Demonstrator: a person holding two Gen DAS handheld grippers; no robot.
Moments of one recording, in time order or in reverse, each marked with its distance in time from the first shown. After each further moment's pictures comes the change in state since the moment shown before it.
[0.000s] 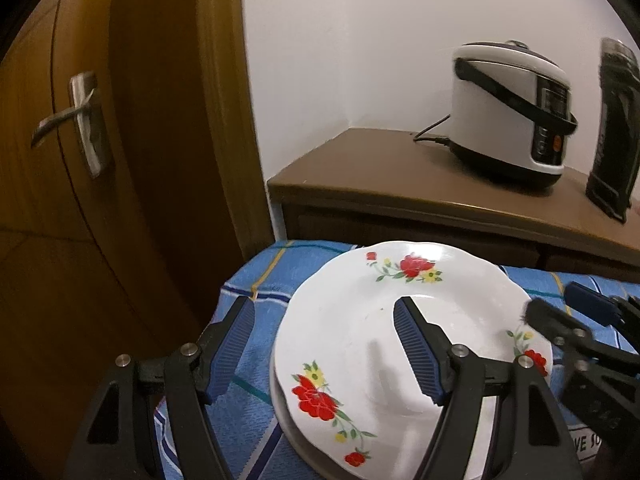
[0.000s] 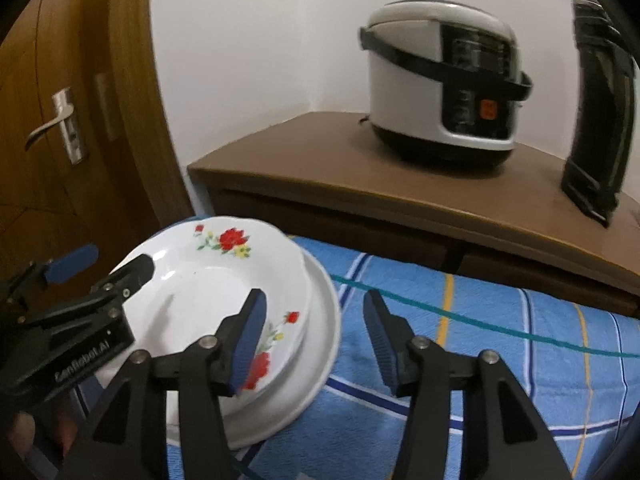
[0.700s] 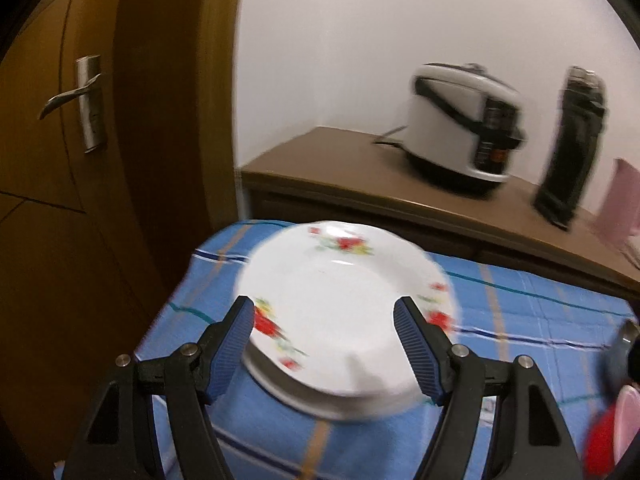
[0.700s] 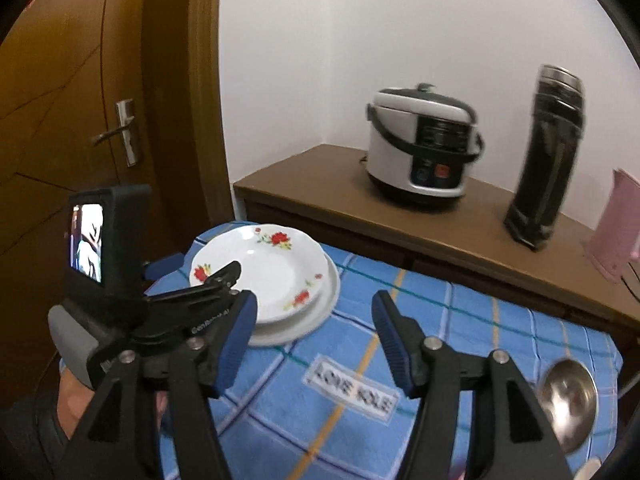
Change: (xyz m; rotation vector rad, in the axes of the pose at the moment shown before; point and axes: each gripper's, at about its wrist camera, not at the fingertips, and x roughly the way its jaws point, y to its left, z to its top) left arm -0.067 -0.019 -0.017 -0.044 0.019 -0.167; right arm -0.177 0.013 -0.025 -0.075 -0.058 0.011
